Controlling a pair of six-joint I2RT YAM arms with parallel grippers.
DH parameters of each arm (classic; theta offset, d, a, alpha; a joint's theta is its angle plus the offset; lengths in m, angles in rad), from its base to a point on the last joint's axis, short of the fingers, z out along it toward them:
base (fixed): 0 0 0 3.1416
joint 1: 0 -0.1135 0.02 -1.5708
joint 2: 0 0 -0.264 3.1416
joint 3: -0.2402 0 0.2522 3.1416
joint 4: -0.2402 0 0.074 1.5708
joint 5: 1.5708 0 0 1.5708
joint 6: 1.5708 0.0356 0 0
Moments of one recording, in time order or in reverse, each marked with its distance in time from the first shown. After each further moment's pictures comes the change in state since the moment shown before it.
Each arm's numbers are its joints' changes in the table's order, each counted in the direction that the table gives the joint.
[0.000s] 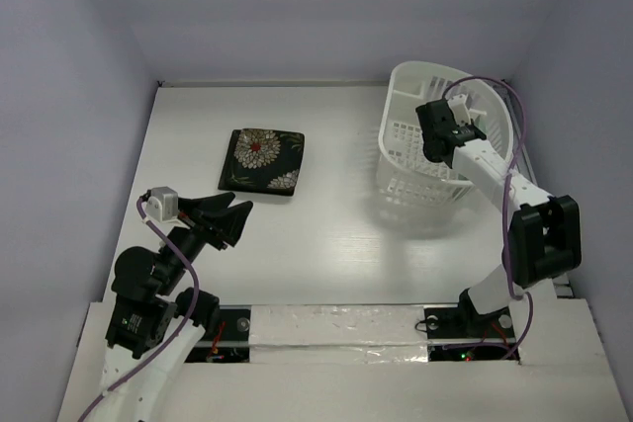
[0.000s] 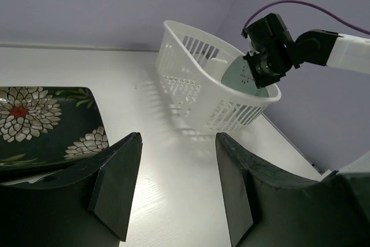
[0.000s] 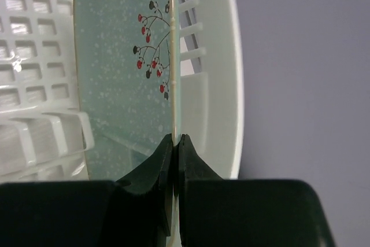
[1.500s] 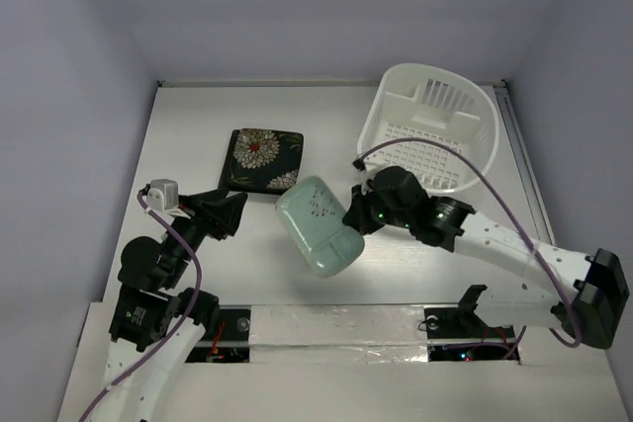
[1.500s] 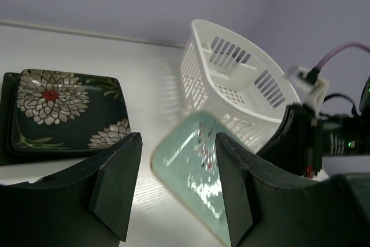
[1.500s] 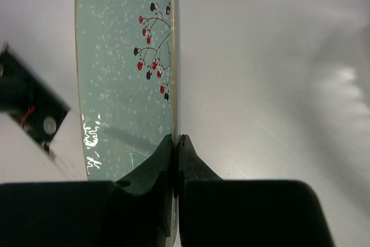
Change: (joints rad) left arm -0.029 -0.048 0.000 -0.024 -0.090 -0.003; right arm -0.598 0.452 0.335 0.365 -0.945 0.343
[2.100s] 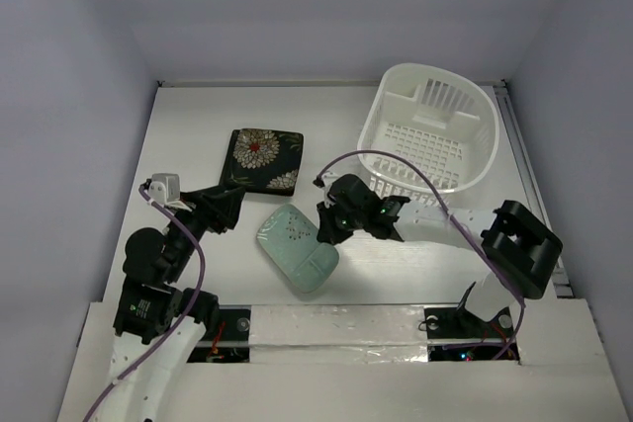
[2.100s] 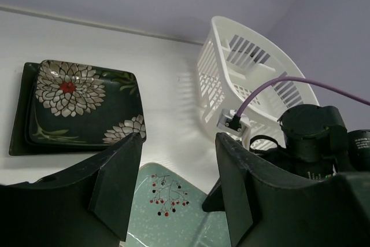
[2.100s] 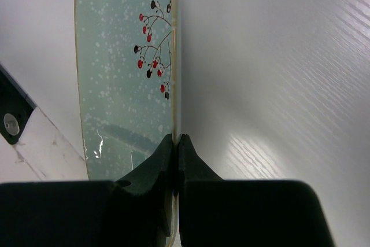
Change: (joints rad) left arm -0.063 -0.049 0.000 -0.002 0.001 0.000; right arm -0.055 -0.445 0.003 0.226 -0.222 -0.014
